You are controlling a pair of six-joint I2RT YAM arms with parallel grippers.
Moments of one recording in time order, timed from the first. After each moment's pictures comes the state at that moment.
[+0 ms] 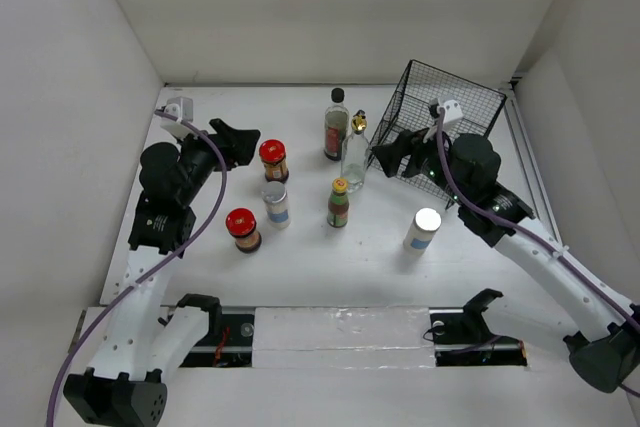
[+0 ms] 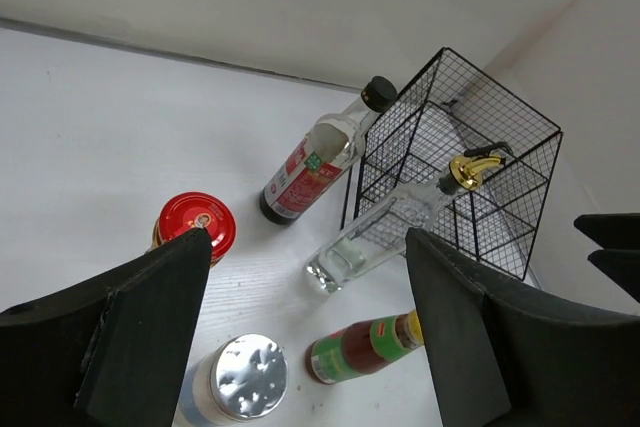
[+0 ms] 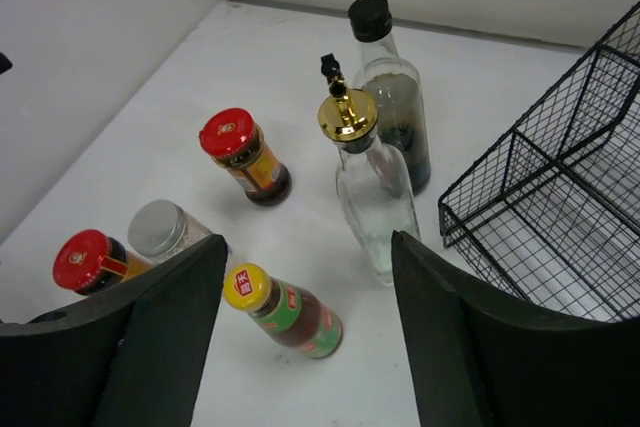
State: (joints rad) left arm -0.15 0.82 0.89 -0.12 0.24 -0.52; right arm 0.59 0.99 0.98 -0.08 0.00 0.29
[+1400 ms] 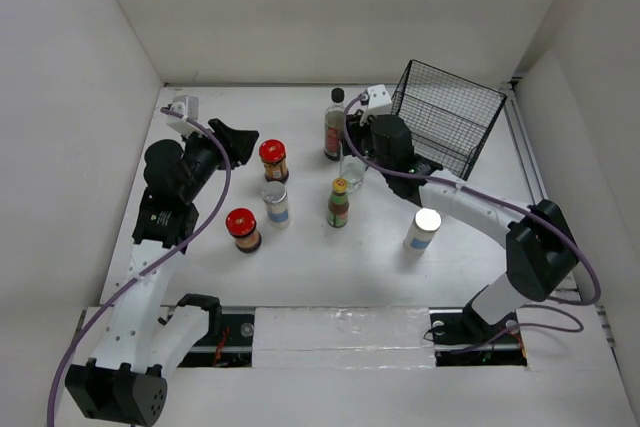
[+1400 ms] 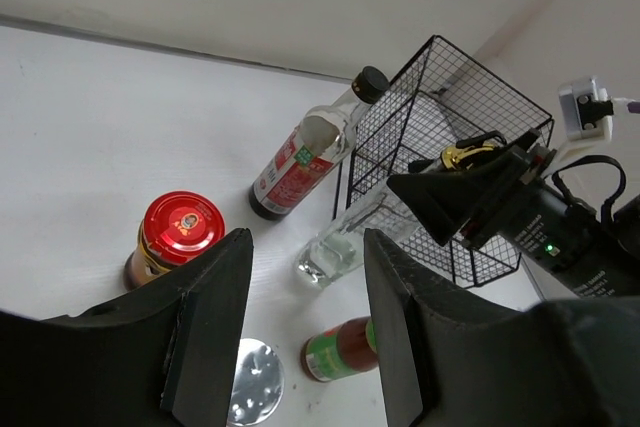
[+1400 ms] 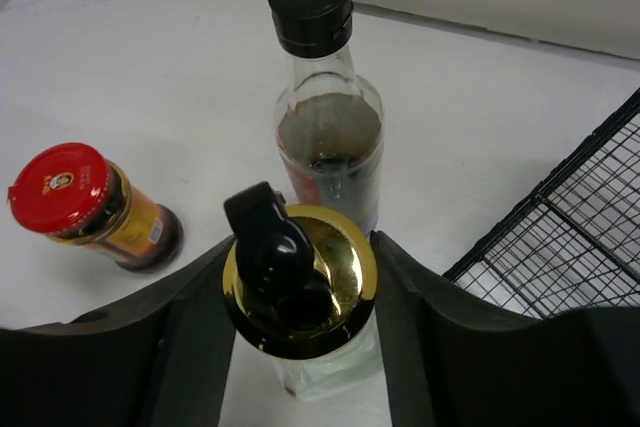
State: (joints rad) left arm -0.15 0.85 0.87 -0.08 0.28 -0.52; right arm 0.68 1.56 1.13 0.20 0.28 0.17
